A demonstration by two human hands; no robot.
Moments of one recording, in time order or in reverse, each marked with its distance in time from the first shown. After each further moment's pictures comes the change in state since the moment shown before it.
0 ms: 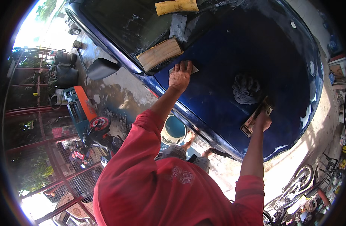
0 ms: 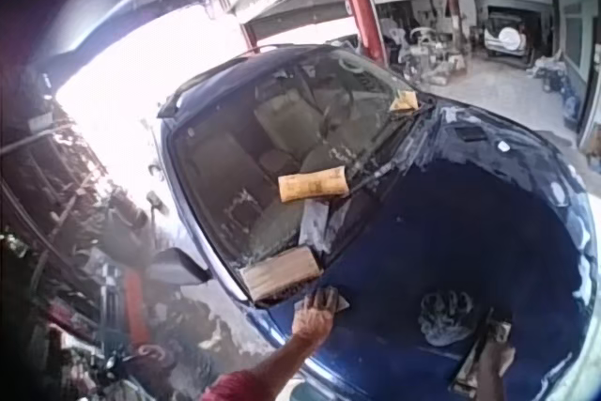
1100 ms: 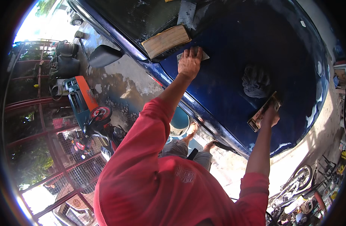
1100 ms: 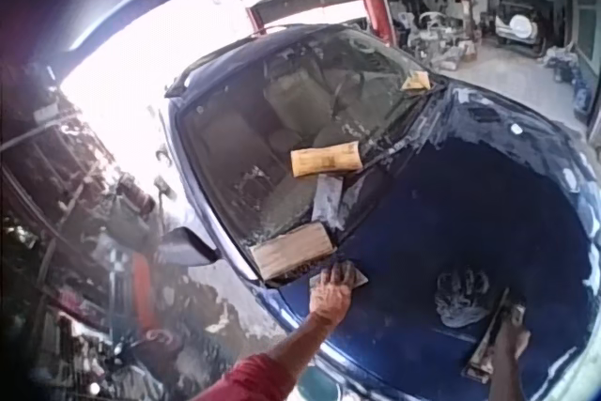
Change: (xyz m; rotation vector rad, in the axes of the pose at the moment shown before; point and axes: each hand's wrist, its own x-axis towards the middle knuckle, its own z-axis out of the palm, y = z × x) left_hand 0.011 0.001 0.013 0.009 0.158 -0.037; right_hand 0.007 0.003 0.003 0.099 -0.070 0.084
